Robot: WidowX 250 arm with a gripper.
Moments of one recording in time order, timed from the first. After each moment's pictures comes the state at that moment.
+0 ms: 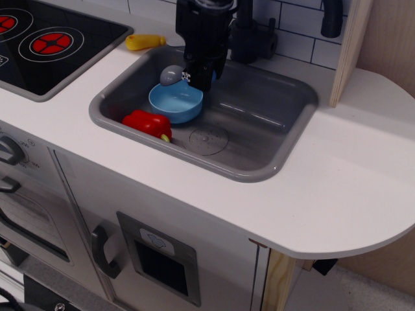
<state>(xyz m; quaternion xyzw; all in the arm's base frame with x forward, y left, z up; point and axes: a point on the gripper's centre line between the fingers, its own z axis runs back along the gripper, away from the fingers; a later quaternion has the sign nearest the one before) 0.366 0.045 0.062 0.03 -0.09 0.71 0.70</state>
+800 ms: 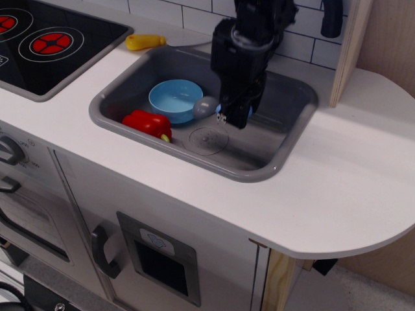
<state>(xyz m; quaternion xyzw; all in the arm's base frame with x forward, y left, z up) 0.343 -0.004 0.037 0.01 -0.10 0.71 0.70</state>
